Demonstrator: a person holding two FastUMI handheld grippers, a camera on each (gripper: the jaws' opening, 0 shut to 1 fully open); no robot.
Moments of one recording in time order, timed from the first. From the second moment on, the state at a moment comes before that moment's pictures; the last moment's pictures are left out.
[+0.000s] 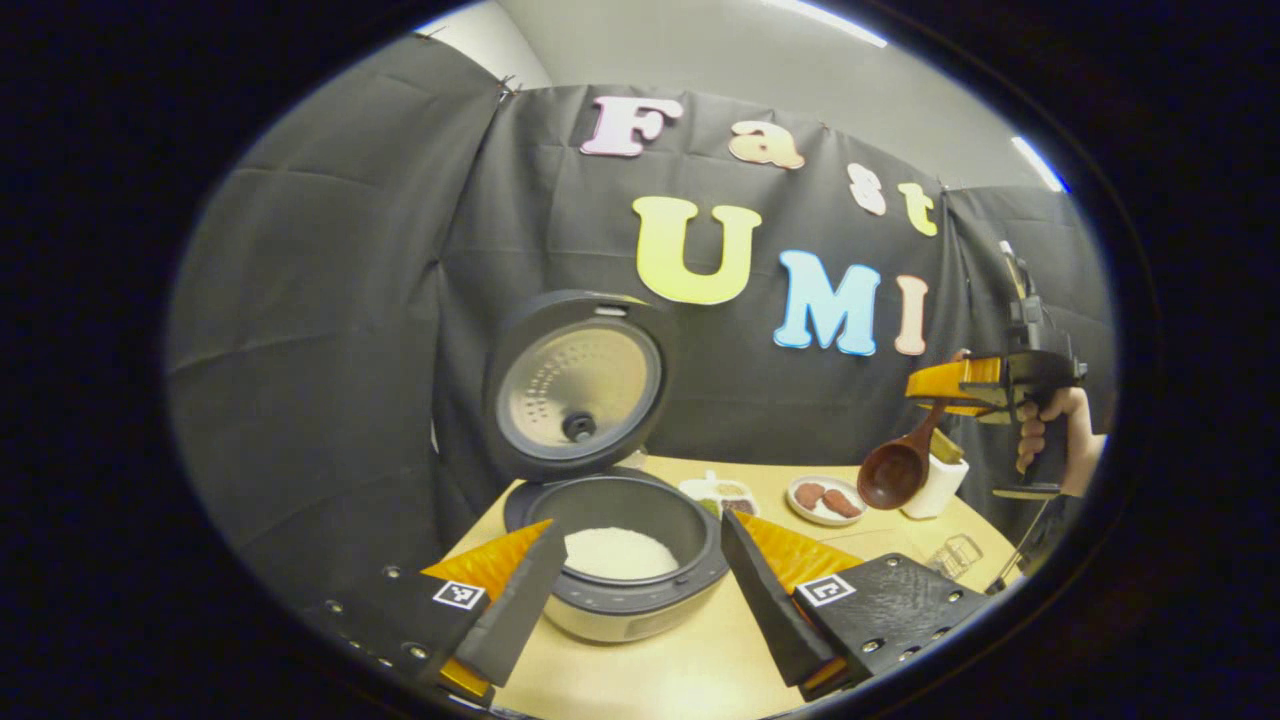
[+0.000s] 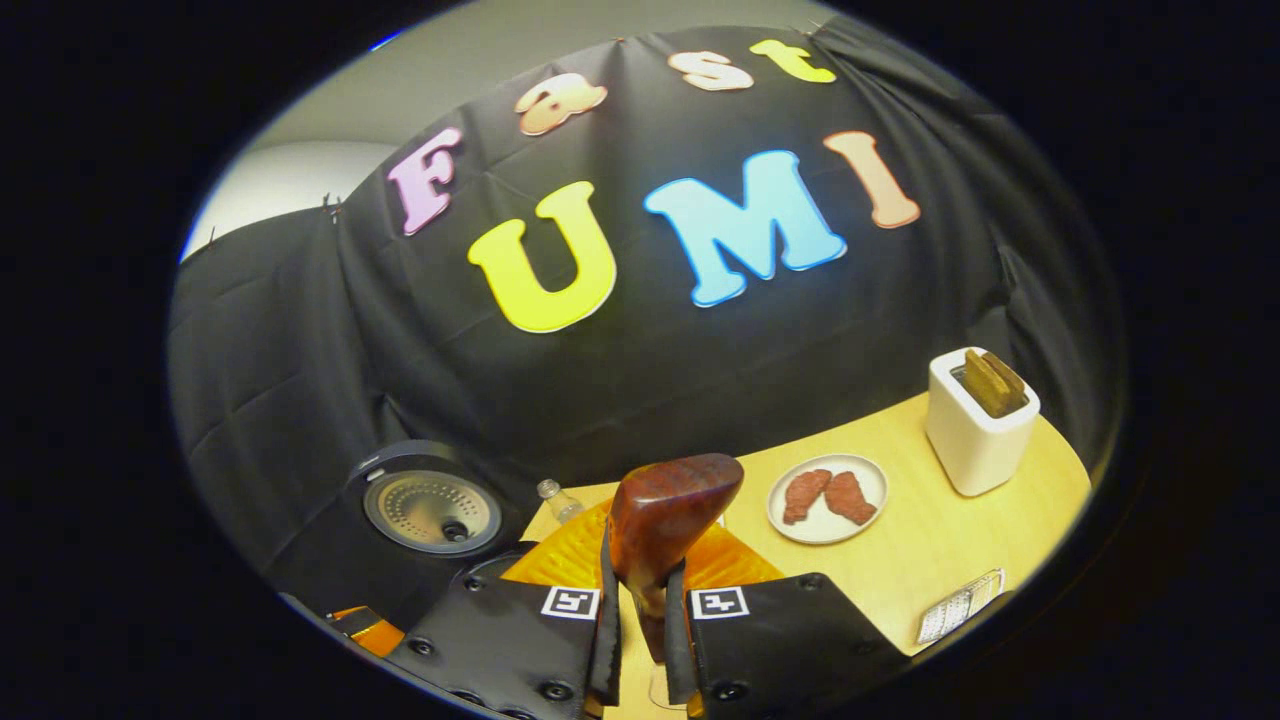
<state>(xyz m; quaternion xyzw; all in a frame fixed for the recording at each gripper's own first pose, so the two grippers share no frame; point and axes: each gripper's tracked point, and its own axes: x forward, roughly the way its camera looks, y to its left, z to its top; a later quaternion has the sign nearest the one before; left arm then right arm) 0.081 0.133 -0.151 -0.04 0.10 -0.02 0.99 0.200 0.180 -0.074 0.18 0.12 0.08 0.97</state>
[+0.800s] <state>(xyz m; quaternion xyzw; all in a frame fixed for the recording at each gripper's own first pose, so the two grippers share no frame) 0.111 -0.061 -0.161 -0.04 0.13 -0.04 0.99 0.152 -0.052 -0.129 0.24 0.15 0.00 0.96</state>
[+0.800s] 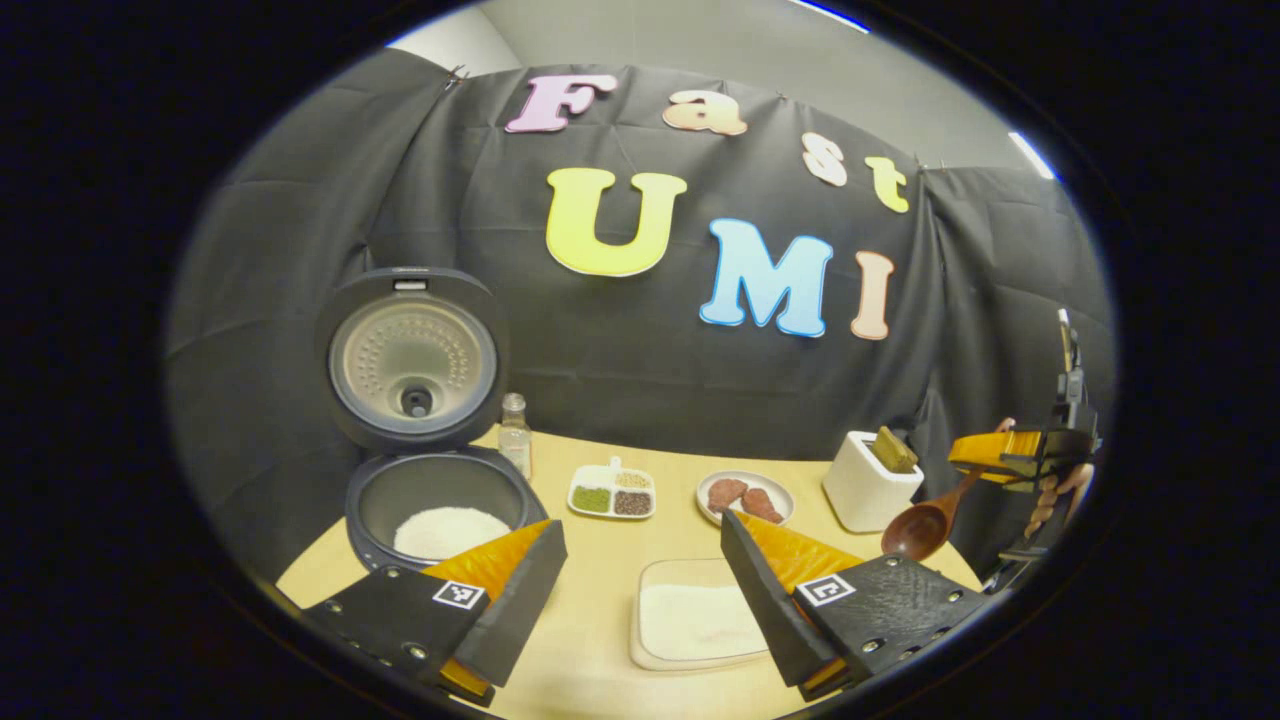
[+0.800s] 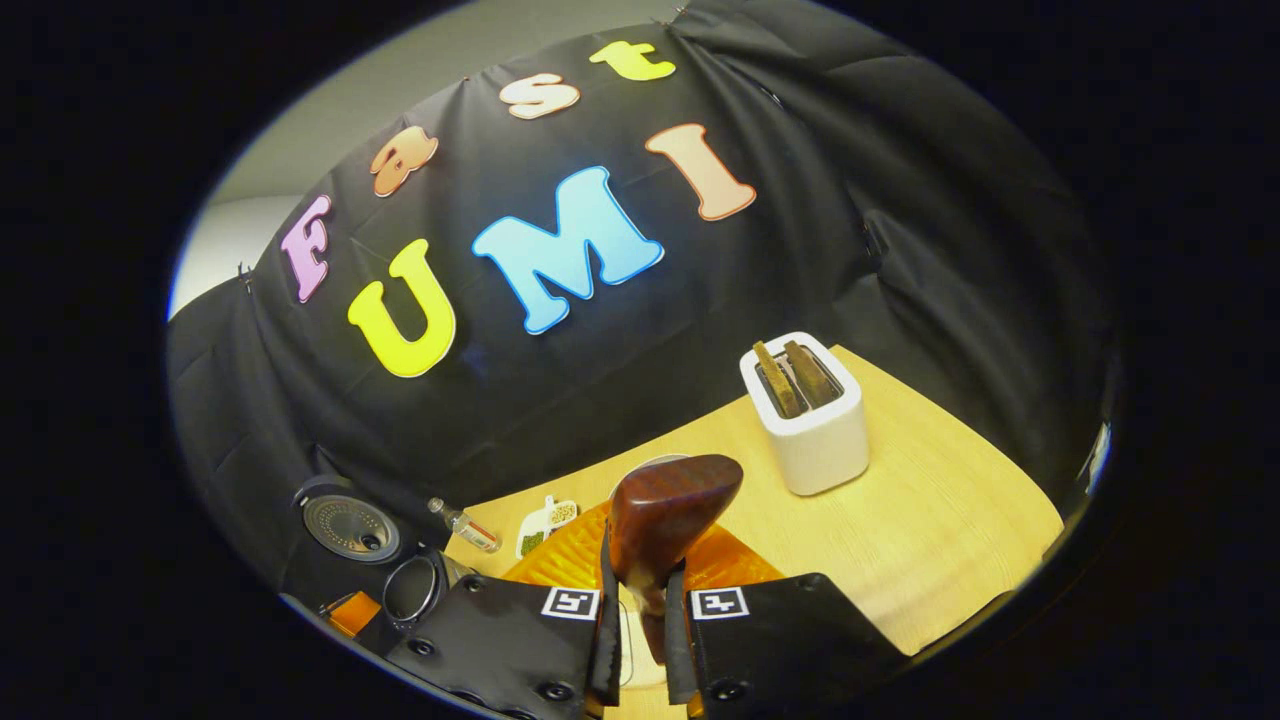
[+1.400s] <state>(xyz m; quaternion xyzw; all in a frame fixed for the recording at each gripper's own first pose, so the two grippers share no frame) 0.097 -0.115 -0.156 -0.01 0.12 -0.01 0.99 0.145 -0.098 -0.213 0.24 0.23 0.00 0.94</state>
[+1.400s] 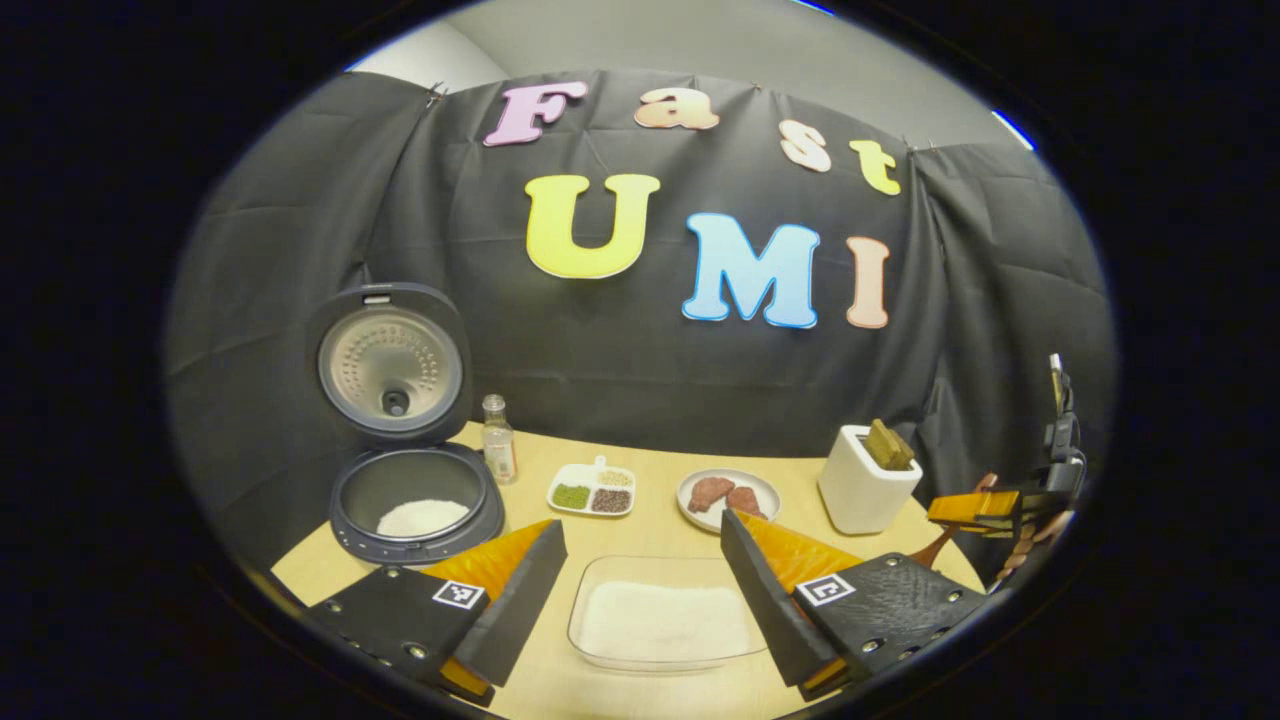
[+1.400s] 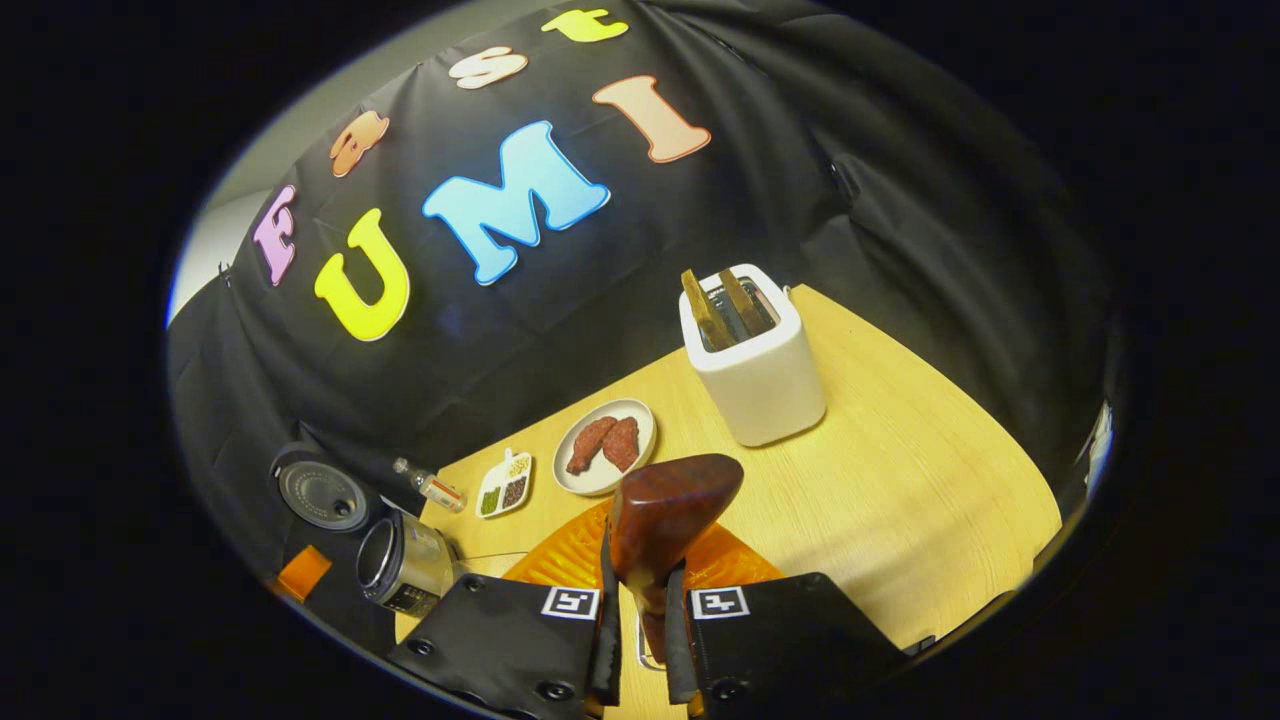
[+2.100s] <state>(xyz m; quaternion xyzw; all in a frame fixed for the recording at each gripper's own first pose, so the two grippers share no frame) 0.047 -0.052 -0.152 0.00 0.13 0.10 0.99 0.152 -0.079 -0.273 0.23 0.28 0.03 0.93</state>
